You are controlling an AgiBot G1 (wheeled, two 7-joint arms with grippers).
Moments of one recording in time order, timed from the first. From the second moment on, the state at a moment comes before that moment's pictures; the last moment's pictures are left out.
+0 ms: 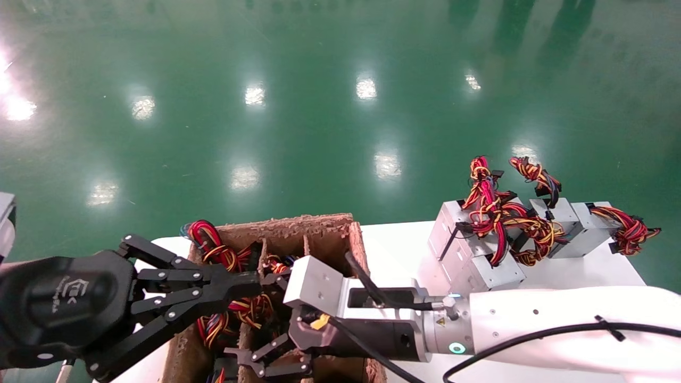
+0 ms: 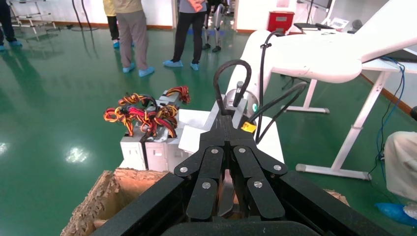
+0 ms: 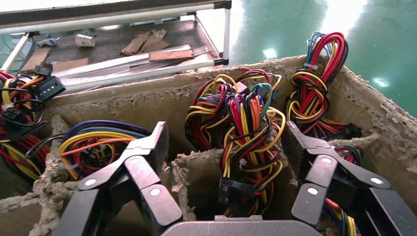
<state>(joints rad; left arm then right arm) -1.10 0.56 0.42 -1.25 0.63 1.44 -0.11 1.15 -1.07 -0.61 1.31 -1.33 -1.08 0.29</state>
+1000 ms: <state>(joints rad) -1.10 0.56 0.42 -1.25 0.63 1.44 -0.11 1.14 -1.10 -0.60 1.25 -1.35 -1.04 0.26</state>
